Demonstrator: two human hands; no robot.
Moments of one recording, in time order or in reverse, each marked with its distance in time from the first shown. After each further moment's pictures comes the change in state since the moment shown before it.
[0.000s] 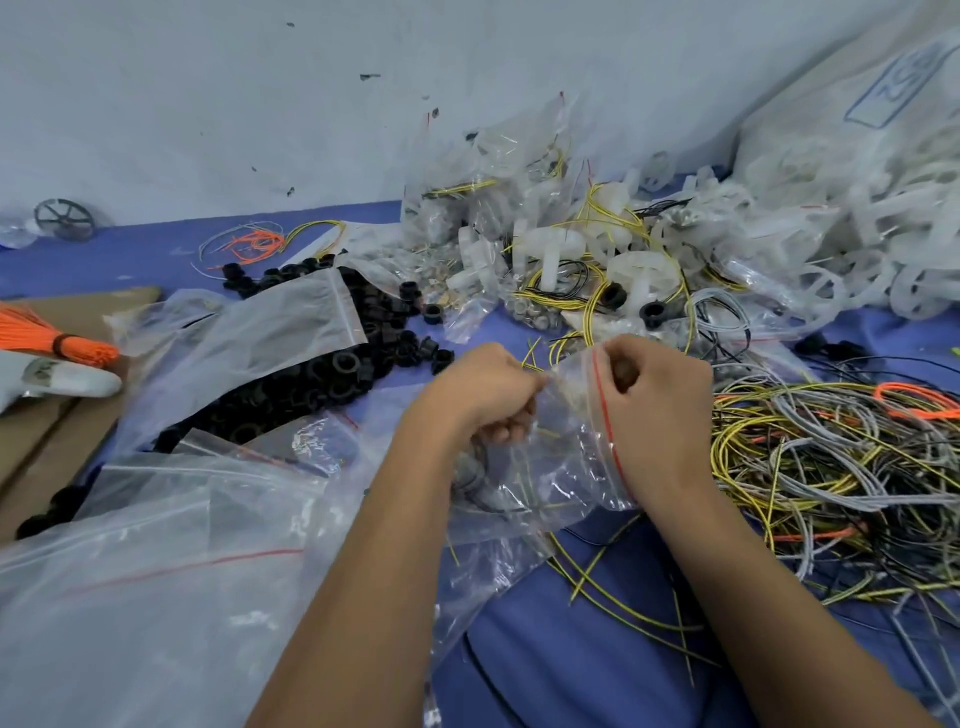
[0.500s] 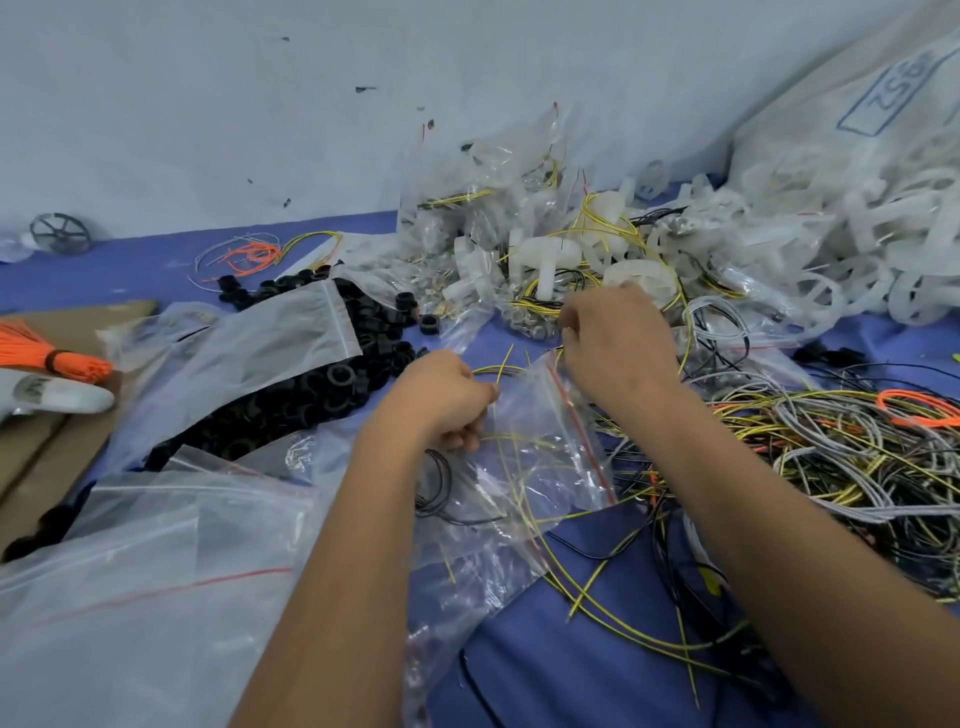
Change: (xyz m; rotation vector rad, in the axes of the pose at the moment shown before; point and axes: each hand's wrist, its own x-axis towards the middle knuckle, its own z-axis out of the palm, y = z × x) left_hand 0.013 -0.025 -0.027 0.105 0.148 -0.018; right_hand 0.073 -0.006 0.019 -0.476 -0.279 -0.136
